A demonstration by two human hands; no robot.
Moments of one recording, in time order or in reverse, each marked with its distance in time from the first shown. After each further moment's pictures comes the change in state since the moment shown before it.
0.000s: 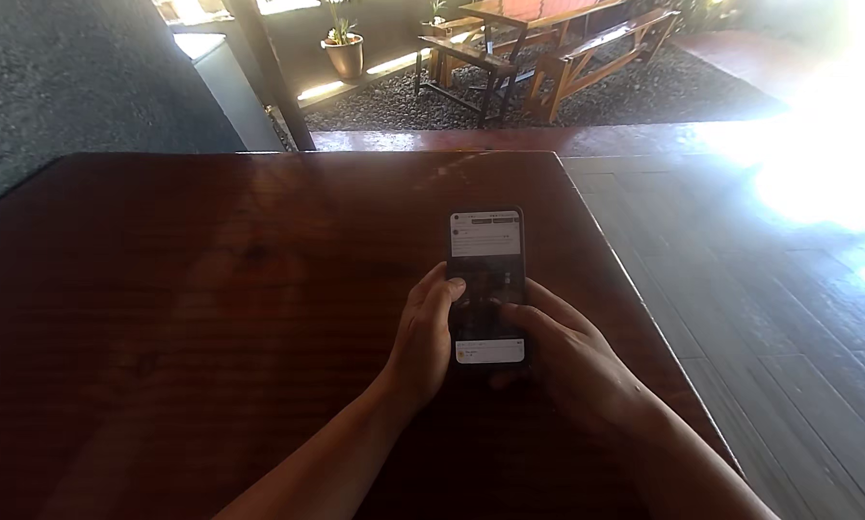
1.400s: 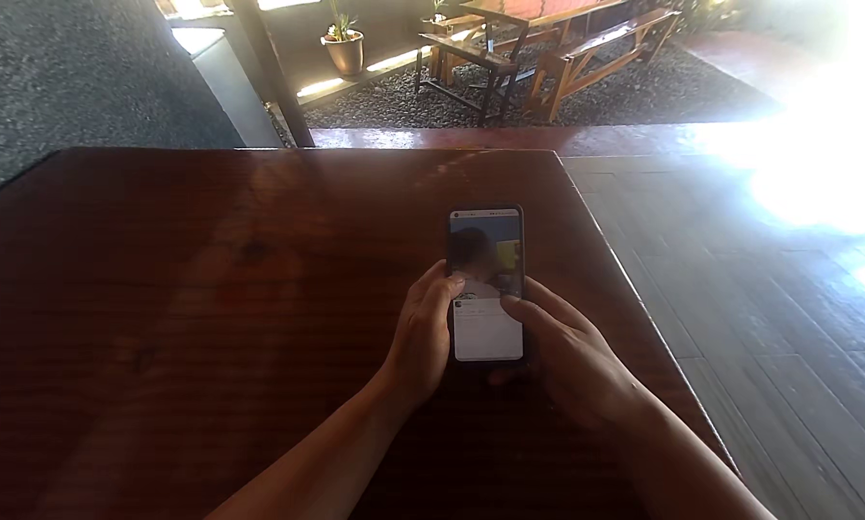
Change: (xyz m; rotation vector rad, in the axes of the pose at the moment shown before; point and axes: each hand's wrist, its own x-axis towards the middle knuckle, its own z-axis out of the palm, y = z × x) left_hand 0.000 0.000 -0.001 0.003 -0.017 0.007; right_hand 0.000 -0.001 0.001 -0.017 0.028 0.014
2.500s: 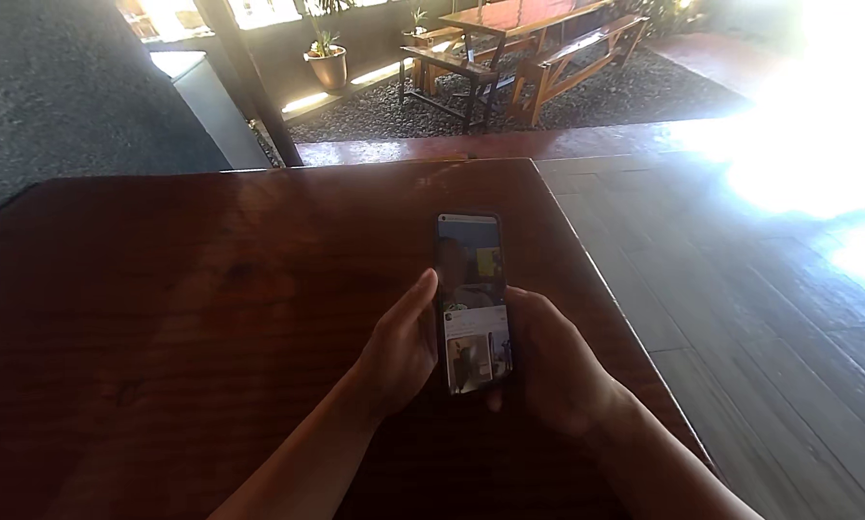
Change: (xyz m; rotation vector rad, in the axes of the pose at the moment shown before) left_hand 0.005 0.013 -0.013 -0.359 -0.322 -0.210; right_hand -0.003 0.002 -0.011 0.293 -0.203 0.054
